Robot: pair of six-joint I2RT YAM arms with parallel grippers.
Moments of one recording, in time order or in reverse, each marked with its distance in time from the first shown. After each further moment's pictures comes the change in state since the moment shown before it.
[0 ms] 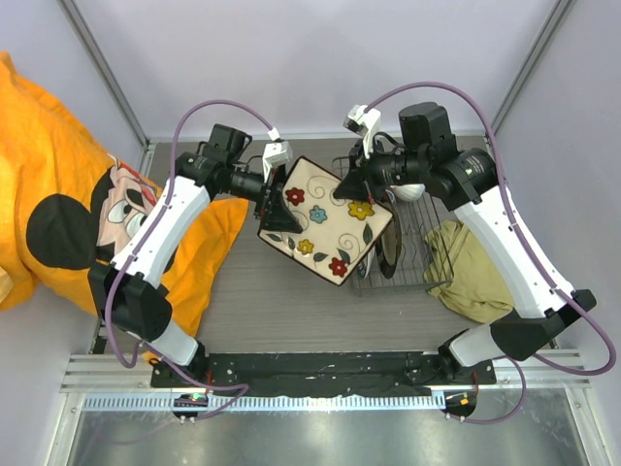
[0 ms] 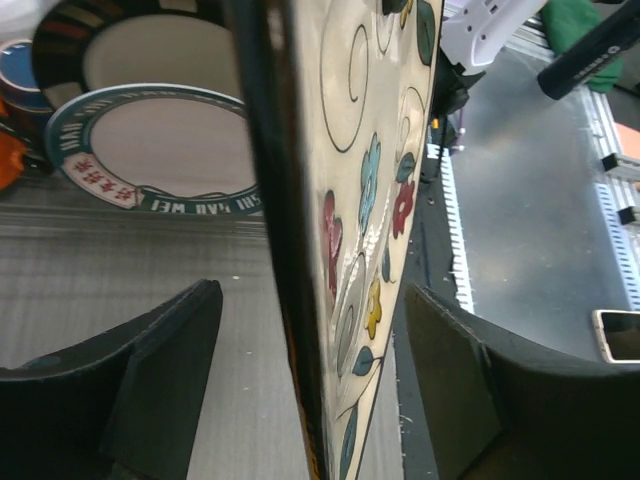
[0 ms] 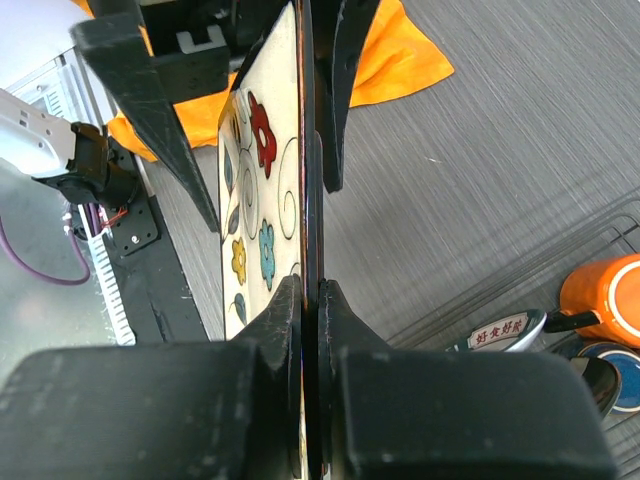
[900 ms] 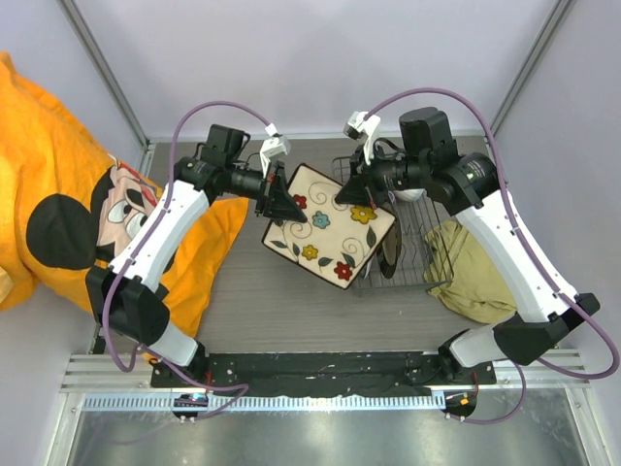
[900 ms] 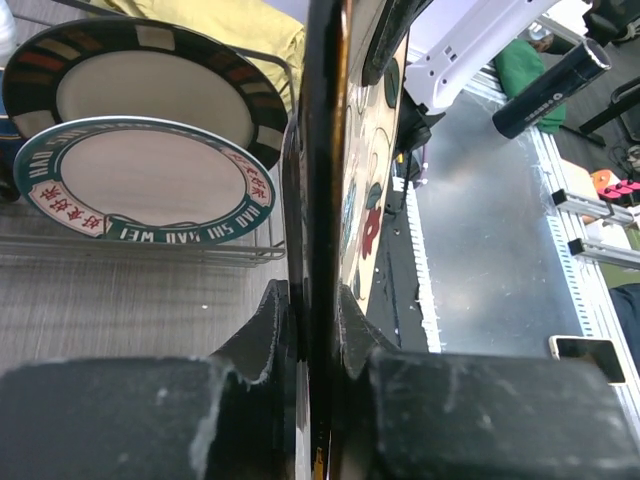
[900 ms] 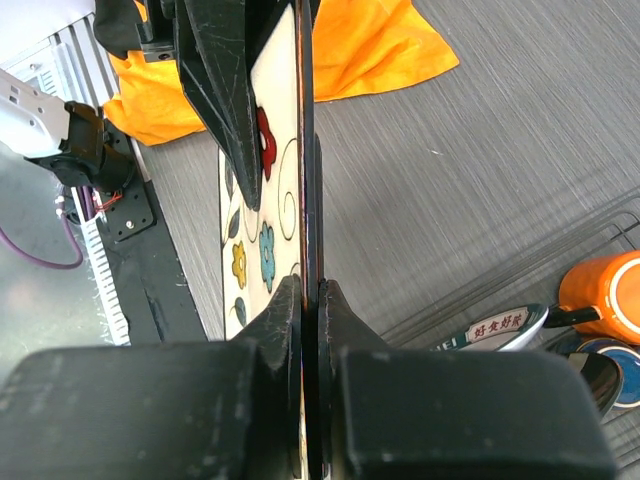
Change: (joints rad) left arm -0.008 -0.022 -0.050 0.142 0.077 -0.180; right arm 0.007 -0.030 -0.043 -0.001 0.000 -0.035
